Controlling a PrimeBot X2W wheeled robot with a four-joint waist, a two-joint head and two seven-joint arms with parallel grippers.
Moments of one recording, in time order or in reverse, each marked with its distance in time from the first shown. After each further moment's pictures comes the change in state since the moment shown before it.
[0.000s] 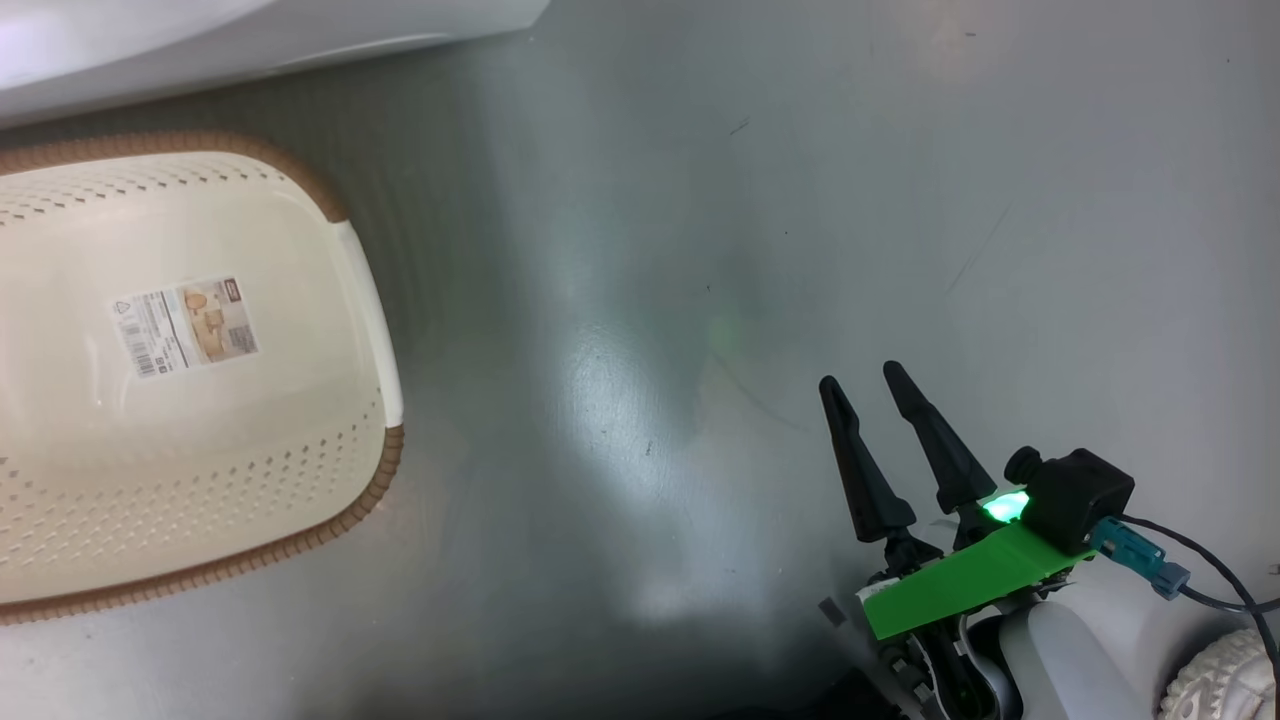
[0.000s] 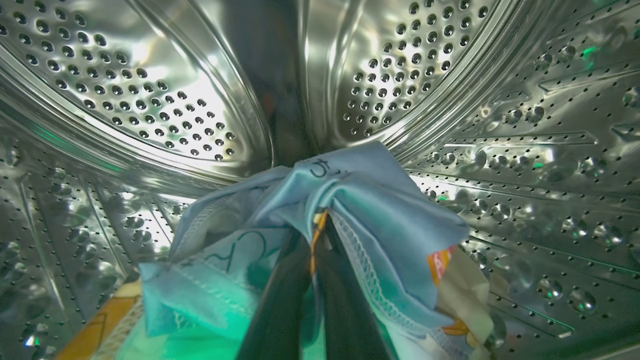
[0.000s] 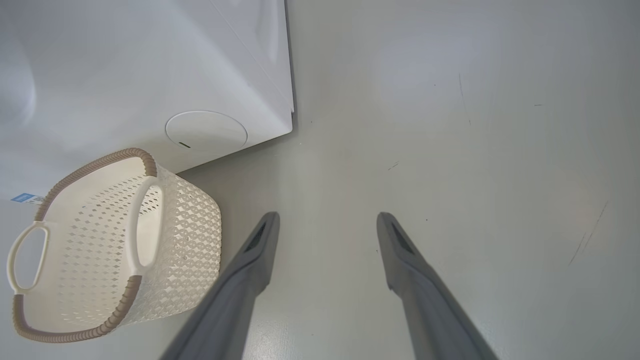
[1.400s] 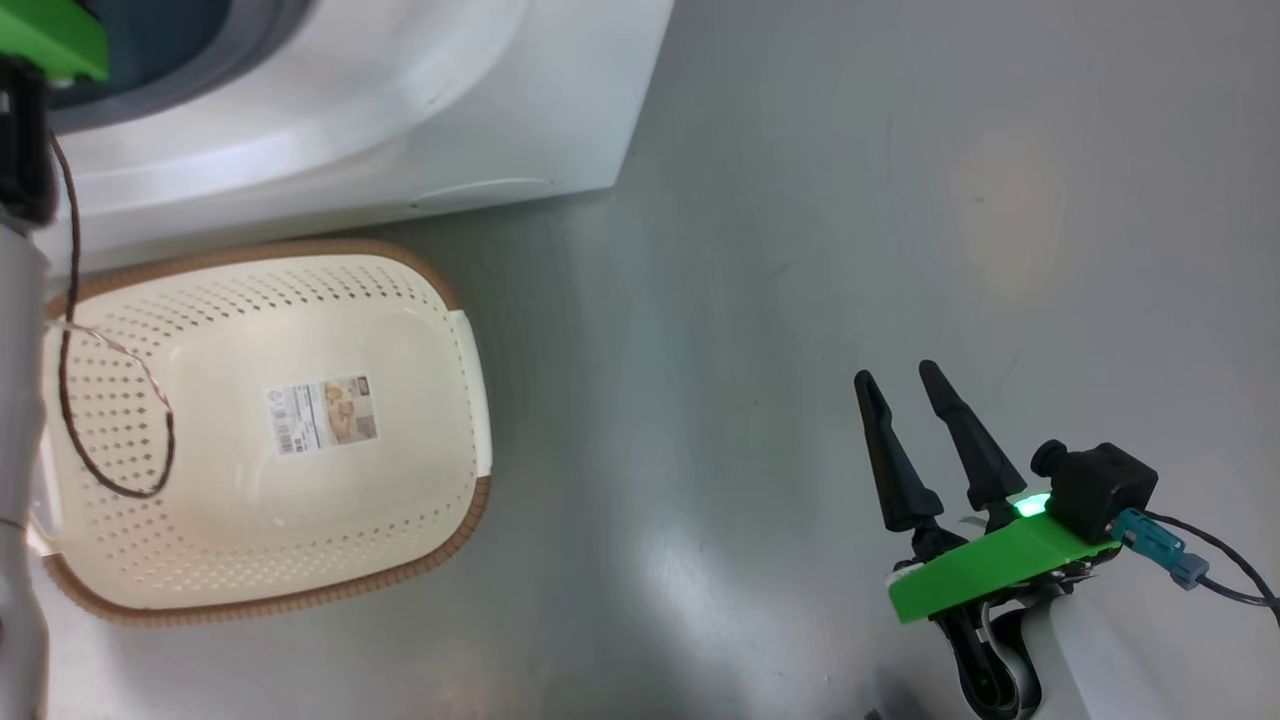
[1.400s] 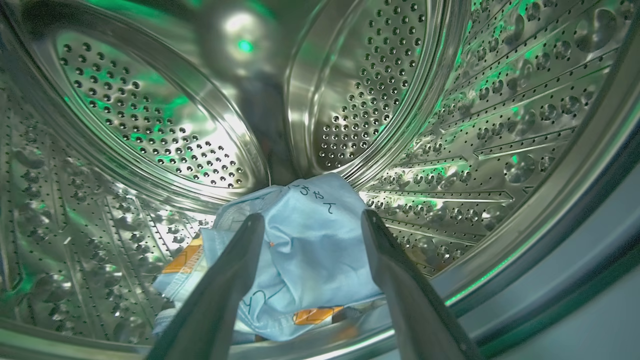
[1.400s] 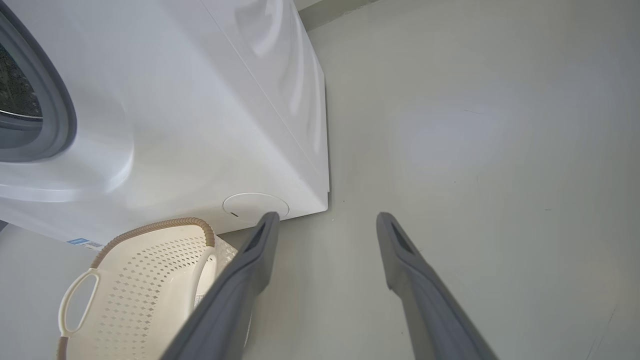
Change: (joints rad) left arm 0.398 -0.100 -0.021 -0.091 -0.038 0.037 -0.217; right arm -0.018 -0.001 -0.065 0.058 -0.021 0.000 0.000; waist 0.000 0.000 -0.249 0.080
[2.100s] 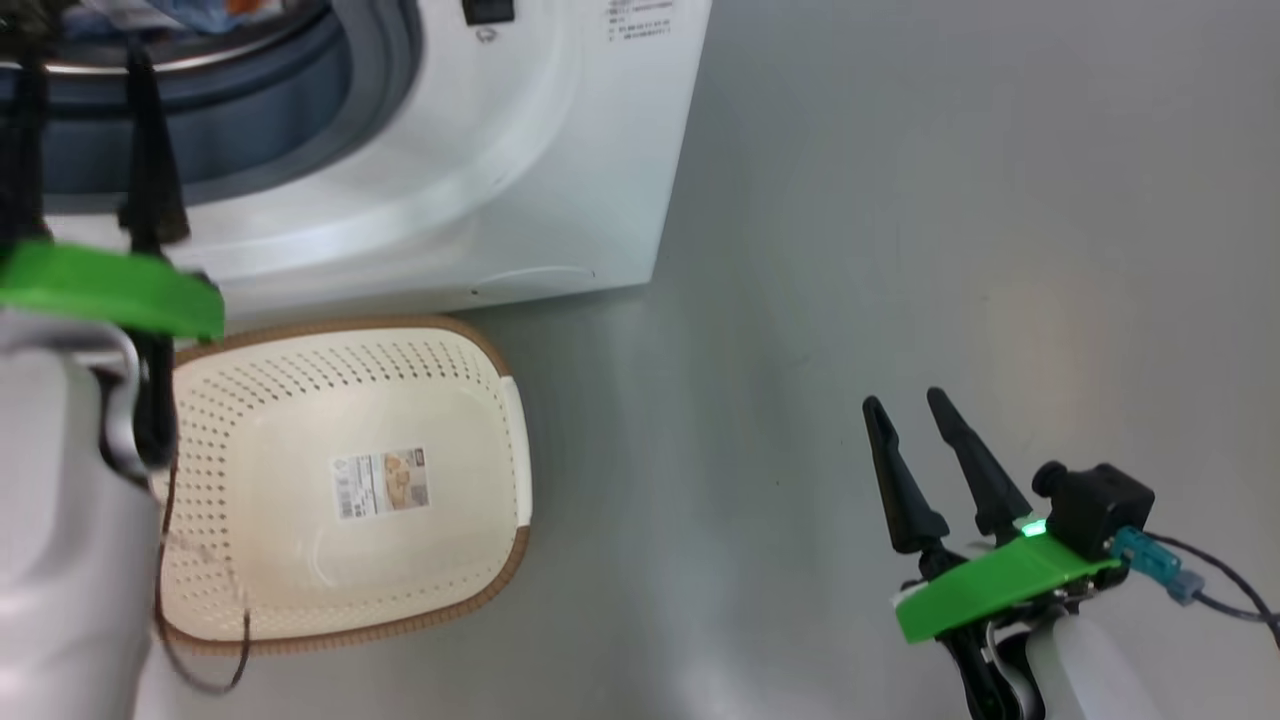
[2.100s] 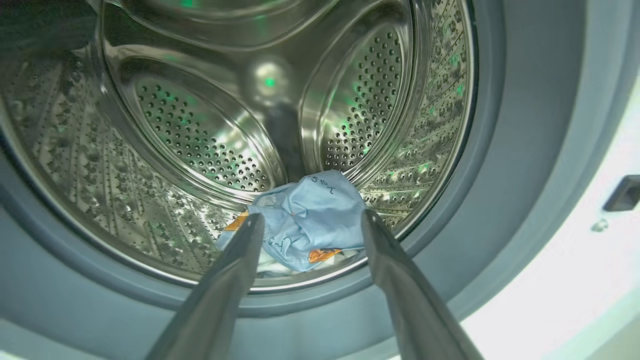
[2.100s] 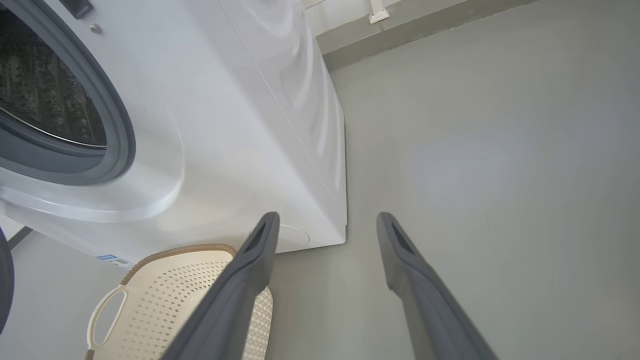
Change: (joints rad) left arm 0.476 -0.013 0.105 -0.392 0.043 0.072 0.000; right arm 0.016 0.000 -0.019 0.039 -0.016 0.000 0.000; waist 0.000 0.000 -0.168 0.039
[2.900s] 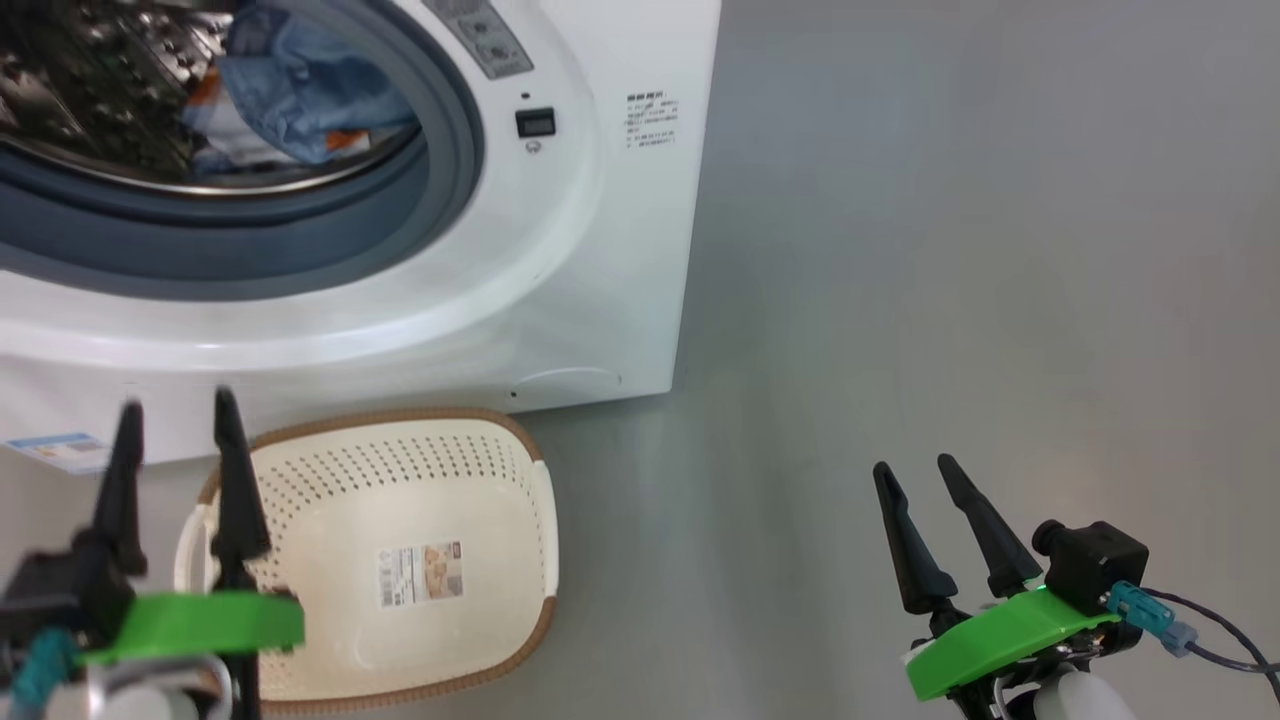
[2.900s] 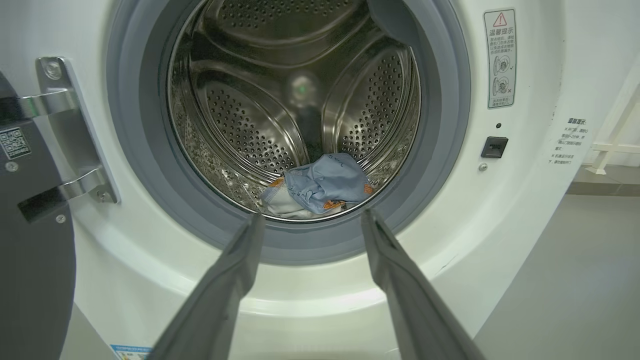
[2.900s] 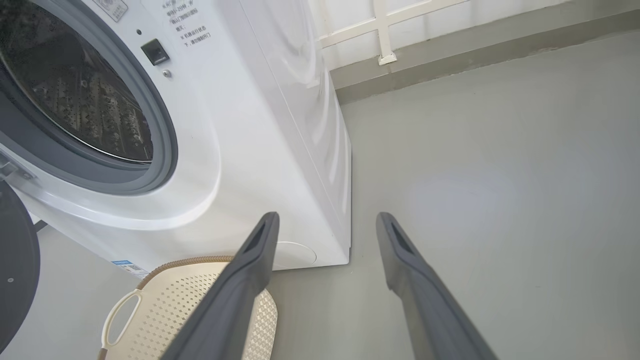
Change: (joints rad) left arm 0.616 -0.145 0.196 -0.434 0.161 0.033 0.000; right arm 0.088 0.000 -0.022 0.017 -0.050 0.000 0.000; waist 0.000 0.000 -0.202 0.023
